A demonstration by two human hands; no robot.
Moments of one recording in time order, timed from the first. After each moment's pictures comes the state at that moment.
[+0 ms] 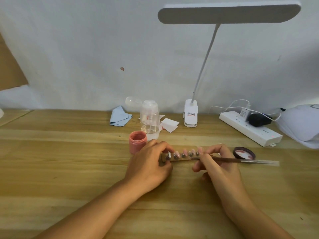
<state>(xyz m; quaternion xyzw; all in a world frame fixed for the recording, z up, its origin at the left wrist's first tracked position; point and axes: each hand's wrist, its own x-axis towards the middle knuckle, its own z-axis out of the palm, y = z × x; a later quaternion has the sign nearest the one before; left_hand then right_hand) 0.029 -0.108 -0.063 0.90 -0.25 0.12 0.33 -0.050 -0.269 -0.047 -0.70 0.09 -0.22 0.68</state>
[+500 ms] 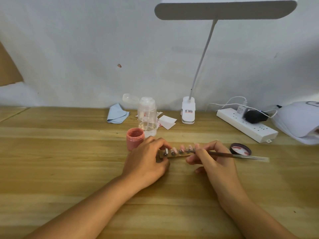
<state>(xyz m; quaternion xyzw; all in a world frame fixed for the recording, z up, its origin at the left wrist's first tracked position) 0.029 -0.109 -0.063 0.90 -0.25 0.11 0.33 -0.048 -0.268 -0.044 -0.68 0.10 -0.22 0.69</state>
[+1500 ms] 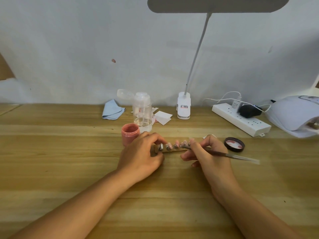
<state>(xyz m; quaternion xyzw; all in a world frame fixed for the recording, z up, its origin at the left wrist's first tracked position) 0.030 -0.107 -0.062 0.90 -0.24 0.10 0.34 -0.049 -0.269 -0.044 -0.70 0.11 -0.21 0.67</state>
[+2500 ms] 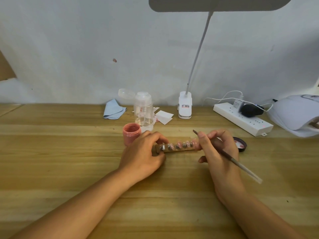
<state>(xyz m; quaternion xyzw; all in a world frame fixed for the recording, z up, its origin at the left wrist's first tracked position) 0.030 -0.107 -0.060 0.90 -0.25 0.10 0.35 -0.053 -0.268 -0.035 -0.65 0.08 -0.30 0.69</state>
